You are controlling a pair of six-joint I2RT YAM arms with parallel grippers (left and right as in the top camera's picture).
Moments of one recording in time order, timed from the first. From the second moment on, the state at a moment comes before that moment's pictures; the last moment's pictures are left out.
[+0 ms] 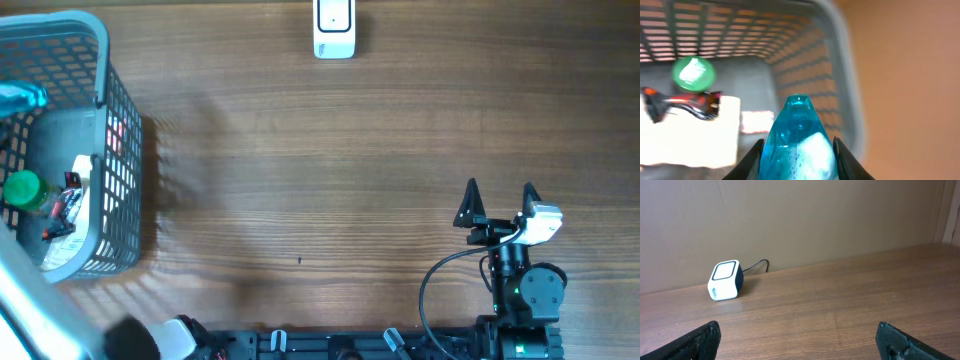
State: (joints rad) left arm 0.60 1.47 1.94 -1.17 0.00 -0.97; right arm -0.02 0.02 0.01 0.00 0.02 0.18
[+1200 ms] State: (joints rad) left arm -0.29 1.90 1.94 -1.29 -0.10 -0.87; right arm -0.02 0.02 0.01 0.00 0.02 0.18
